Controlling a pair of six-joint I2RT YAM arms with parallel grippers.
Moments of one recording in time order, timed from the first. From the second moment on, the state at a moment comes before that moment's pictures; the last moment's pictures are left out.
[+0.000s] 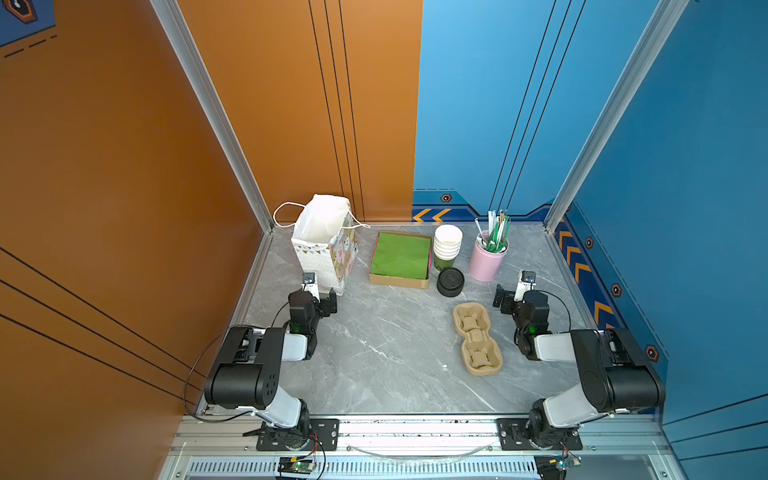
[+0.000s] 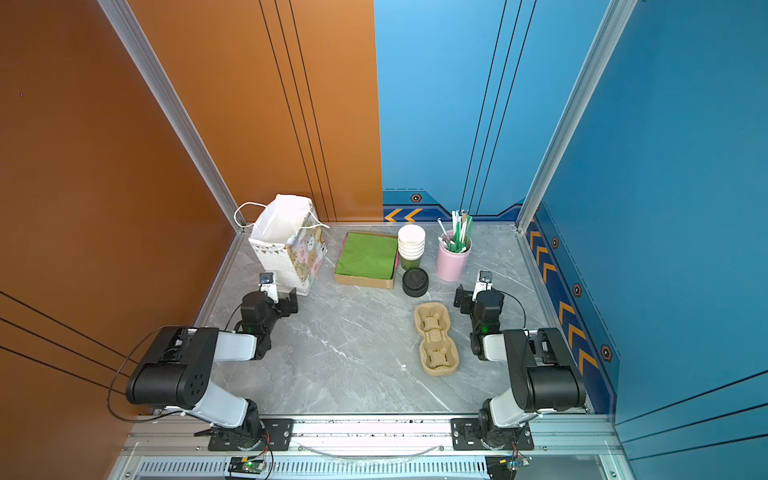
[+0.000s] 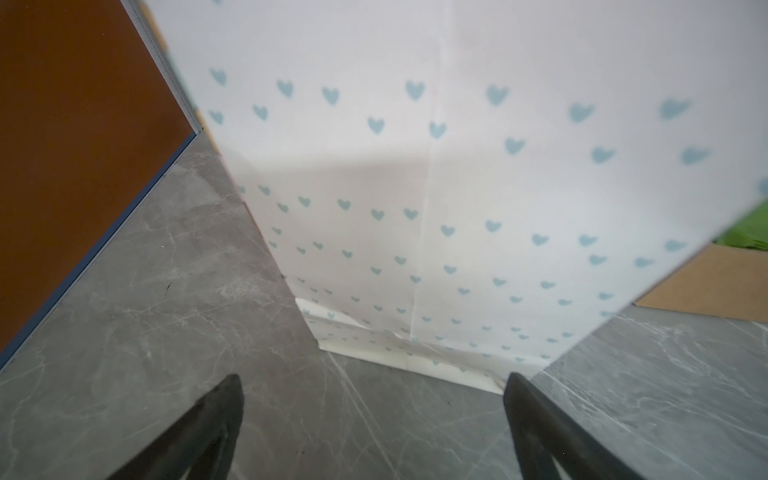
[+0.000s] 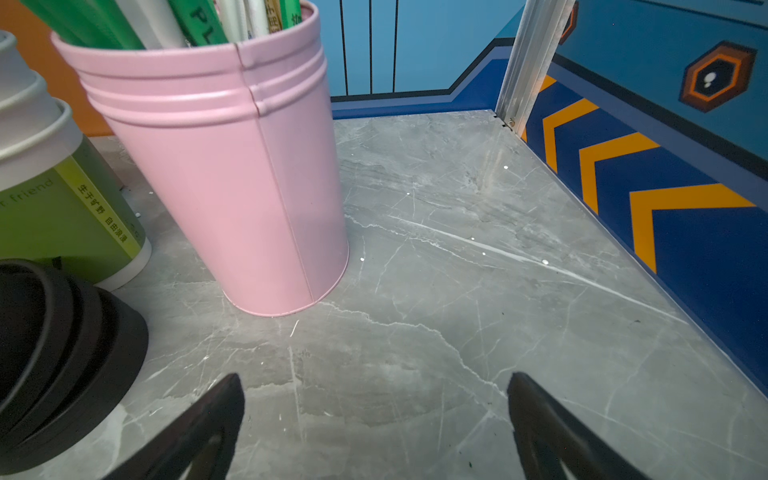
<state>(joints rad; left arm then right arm) -0.02 1.55 0.36 0.81 -0.10 0.00 0.03 1.53 0.36 0.81 0.17 0.06</state>
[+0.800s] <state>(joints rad) -0.21 0.77 0.76 -0.17 0.09 -0.17 0.38 1.03 1.22 -0.39 0.25 -0.01</state>
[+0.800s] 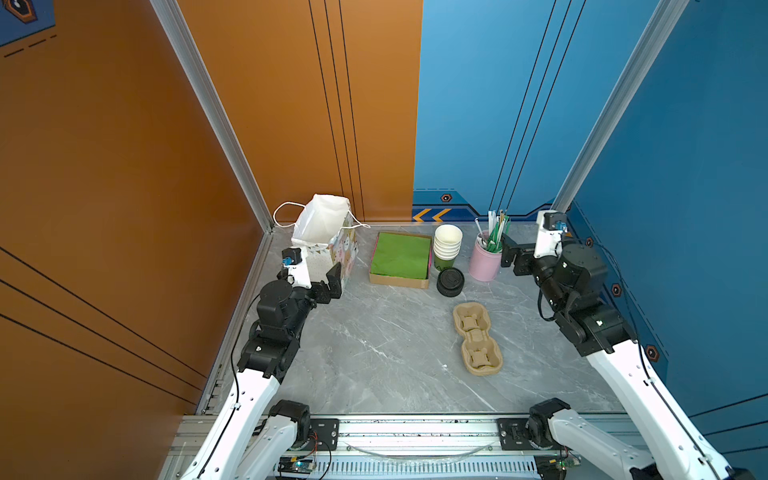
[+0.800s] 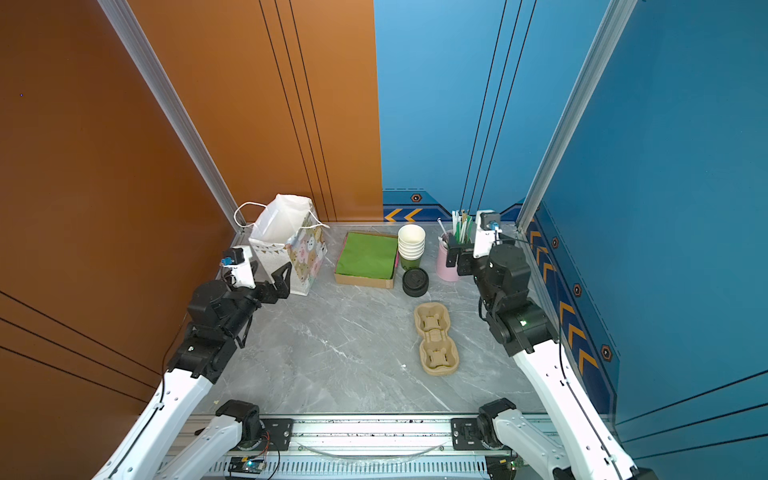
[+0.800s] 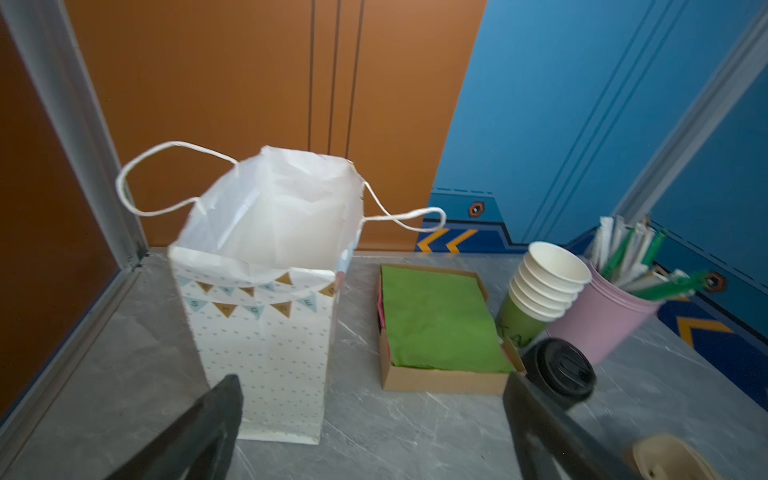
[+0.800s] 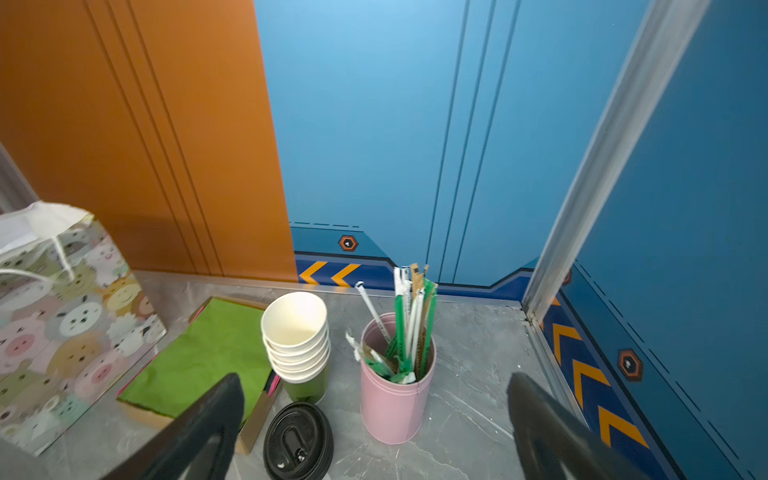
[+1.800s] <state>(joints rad) -0.39 0.79 0.77 -0.48 0.24 0.00 0.49 2.26 2.34 -1.14 0.28 -0.17</state>
